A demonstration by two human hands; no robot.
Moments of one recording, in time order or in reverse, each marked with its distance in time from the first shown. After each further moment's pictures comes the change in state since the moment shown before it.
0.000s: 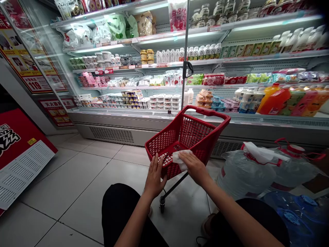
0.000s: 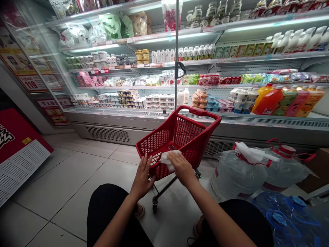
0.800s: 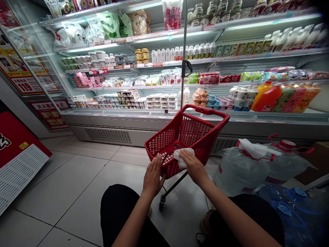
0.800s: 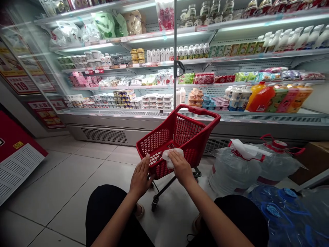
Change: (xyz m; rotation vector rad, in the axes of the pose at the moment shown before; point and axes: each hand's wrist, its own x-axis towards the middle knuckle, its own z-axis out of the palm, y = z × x) left_hand 0.000 -0.002 0.006 0.195 -0.003 0.035; right_hand -0.009 0.003 0.004 0.038 0.074 0.091
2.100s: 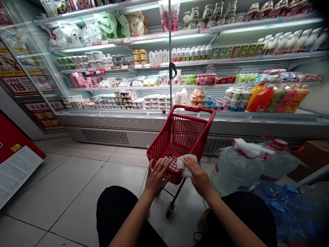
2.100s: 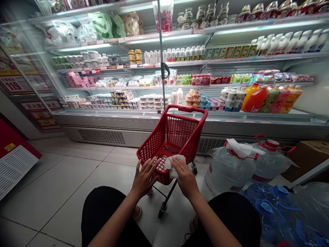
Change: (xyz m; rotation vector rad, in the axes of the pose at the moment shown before) left_hand 0.013 0.017 -0.006 0.075 -0.030 0.180; right_hand -0.045 -0.010 -0.021 0.149 0.069 0.082
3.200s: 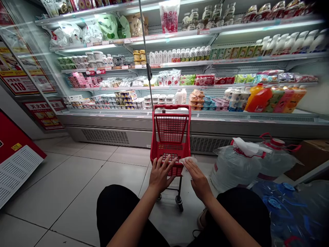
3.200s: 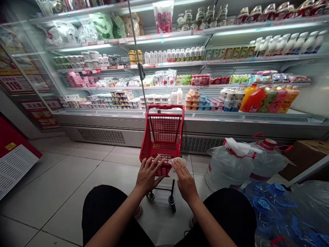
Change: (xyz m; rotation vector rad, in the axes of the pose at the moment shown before) left_hand 0.008 0.018 0.000 0.012 -0.010 0.011; right_hand -0.025 -0.011 0.009 -0.038 -0.041 0.095
